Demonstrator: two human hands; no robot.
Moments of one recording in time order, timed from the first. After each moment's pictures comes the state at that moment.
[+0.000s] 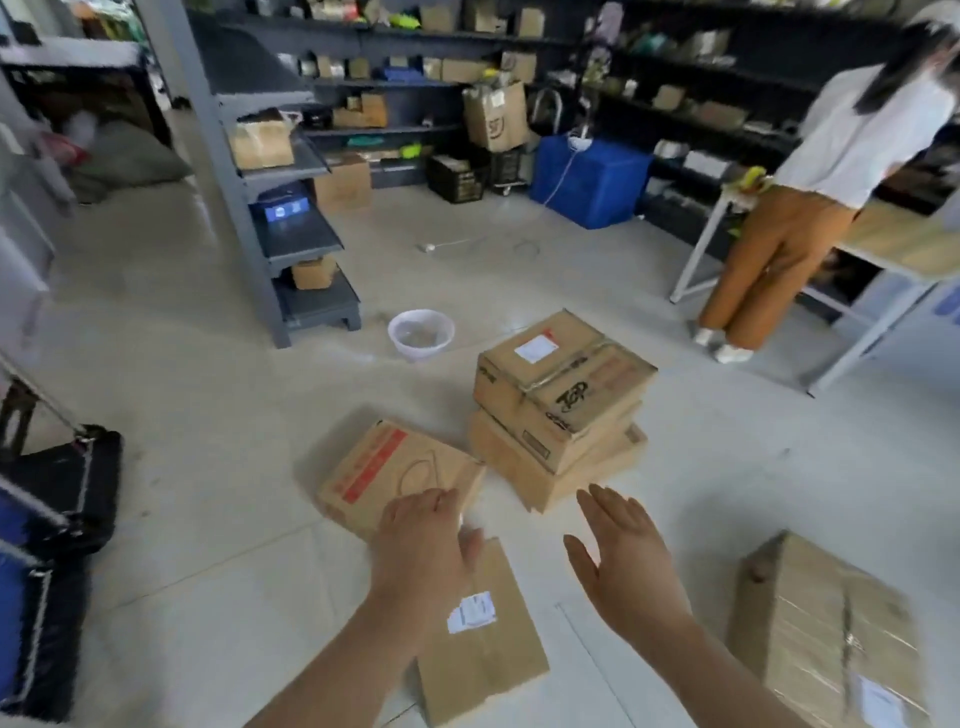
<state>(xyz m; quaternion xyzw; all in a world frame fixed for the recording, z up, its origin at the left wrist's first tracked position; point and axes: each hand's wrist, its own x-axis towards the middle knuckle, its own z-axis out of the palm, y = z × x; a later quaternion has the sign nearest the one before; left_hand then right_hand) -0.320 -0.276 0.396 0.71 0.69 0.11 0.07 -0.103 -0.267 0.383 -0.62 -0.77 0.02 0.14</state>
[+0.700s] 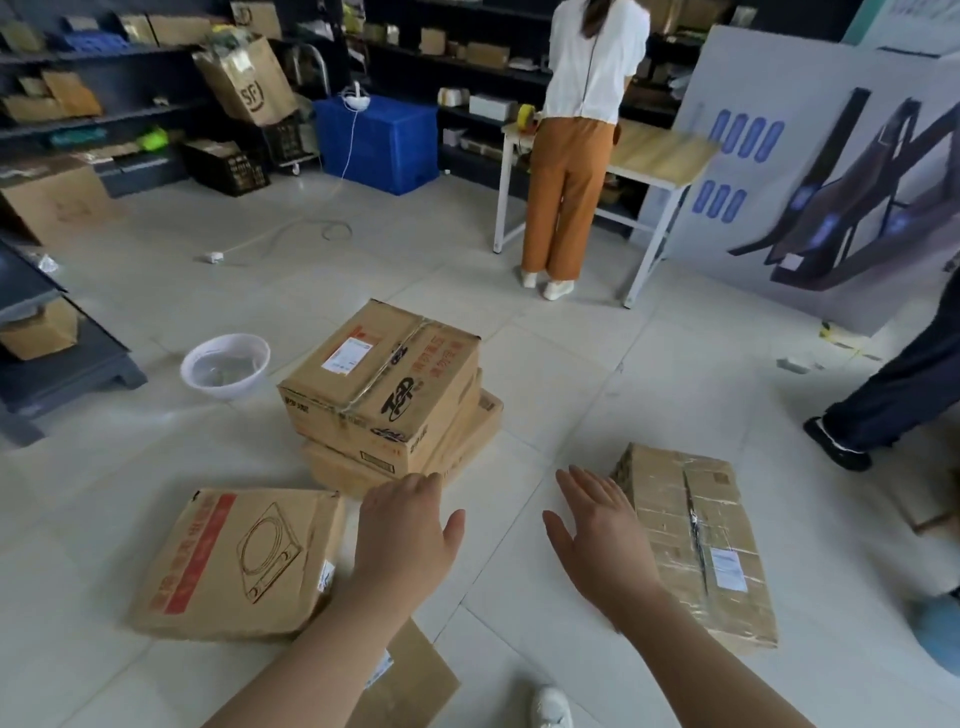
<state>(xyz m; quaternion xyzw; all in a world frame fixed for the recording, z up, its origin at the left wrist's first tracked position) -0.112 -0.135 0.372 0.83 0.53 0.14 0.07 0.090 -0.207 0.363 -0.78 -0.61 0.05 0.15</state>
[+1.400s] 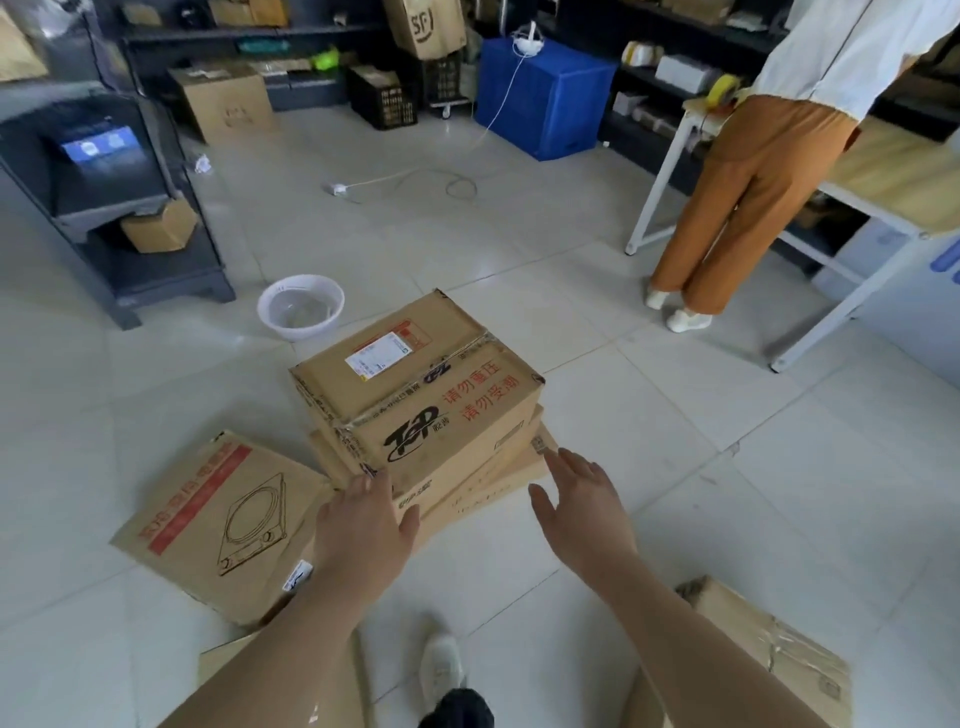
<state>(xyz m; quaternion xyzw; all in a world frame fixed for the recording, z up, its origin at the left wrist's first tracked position) -0.009 0.088 0.266 0.63 0.76 0.03 0.12 0.222 0.116 0.295 -0.66 -0.73 0.16 0.07</state>
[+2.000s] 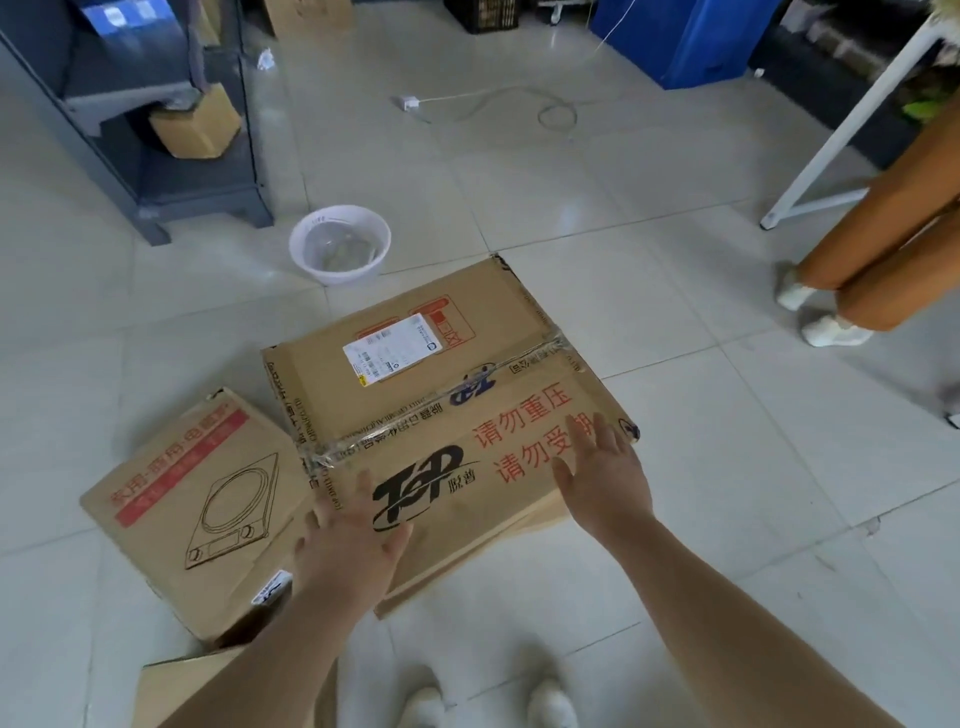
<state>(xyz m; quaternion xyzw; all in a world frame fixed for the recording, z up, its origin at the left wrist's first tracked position) -0.033 0.263 0.083 0.46 0.85 -0.05 0.23 0.199 0.396 0.097 -0.62 -0.77 0.16 -0.06</state>
